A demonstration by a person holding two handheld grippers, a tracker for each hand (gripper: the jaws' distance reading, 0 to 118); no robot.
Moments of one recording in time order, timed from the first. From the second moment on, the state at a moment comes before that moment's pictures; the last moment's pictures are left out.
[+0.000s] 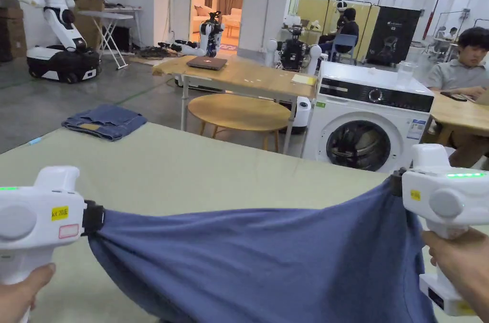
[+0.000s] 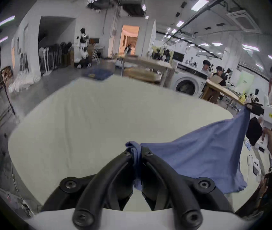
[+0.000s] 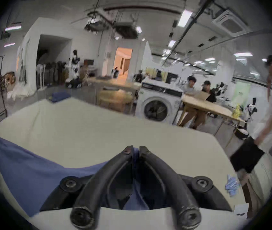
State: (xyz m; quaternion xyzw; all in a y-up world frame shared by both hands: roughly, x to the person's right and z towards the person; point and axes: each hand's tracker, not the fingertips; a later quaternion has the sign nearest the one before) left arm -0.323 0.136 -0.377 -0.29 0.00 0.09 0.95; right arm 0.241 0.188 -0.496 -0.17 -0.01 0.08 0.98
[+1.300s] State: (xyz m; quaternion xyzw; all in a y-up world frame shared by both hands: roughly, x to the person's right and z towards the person) left arm -0.245 0.362 -0.591 -0.13 -0.02 -0.01 0.99; right arm 0.307 0.369 -0.512 -0.01 -0.16 0.11 0.98
